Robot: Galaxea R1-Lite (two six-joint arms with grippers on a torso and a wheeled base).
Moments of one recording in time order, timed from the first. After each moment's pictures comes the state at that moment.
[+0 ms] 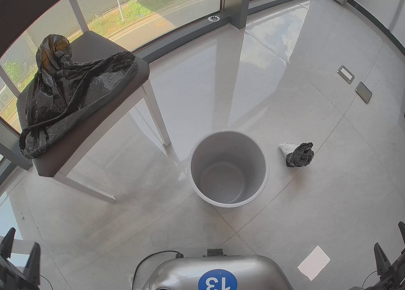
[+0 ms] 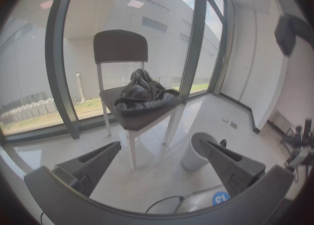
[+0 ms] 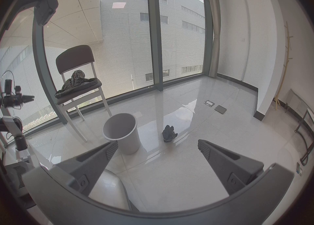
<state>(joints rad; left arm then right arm) -0.01 0.06 -0.11 -0.01 -0.08 -0.11 0.09 0.02 -0.02 0.00 0.01 -0.01</state>
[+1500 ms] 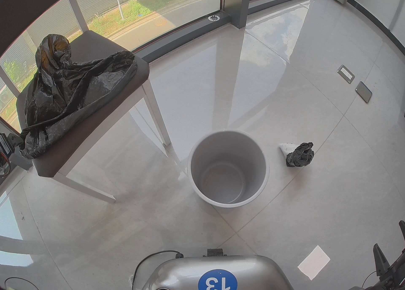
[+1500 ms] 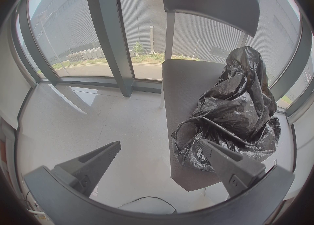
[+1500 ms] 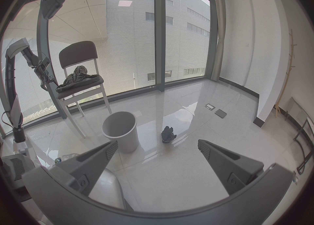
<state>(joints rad) 0.43 1.22 -0.86 0.16 0.01 -0.50 0.09 0.02 -0.02 0.00 0.02 -0.07</state>
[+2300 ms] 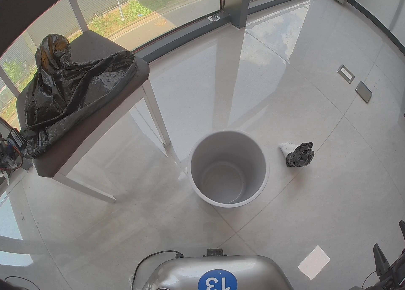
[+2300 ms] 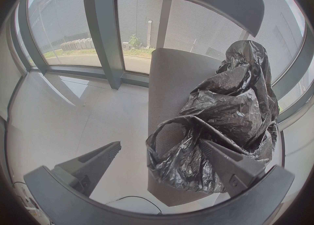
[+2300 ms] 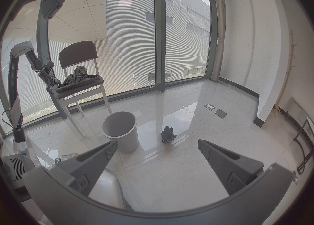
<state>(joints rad) 0.37 1.34 -0.85 0.02 -0.04 -0.60 0.09 0.02 -0.02 0.00 0.02 -0.07</state>
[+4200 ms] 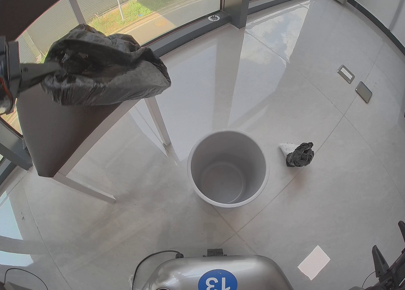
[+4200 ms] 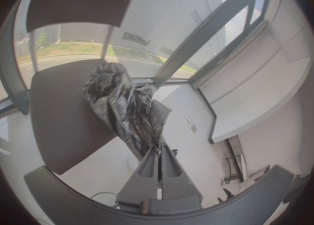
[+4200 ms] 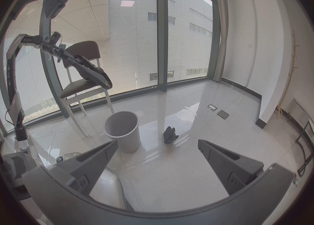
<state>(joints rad) -0.20 1.17 -1.32 0.35 -0.28 -0.47 0.09 0.02 -0.02 0.00 0.04 -0.08</state>
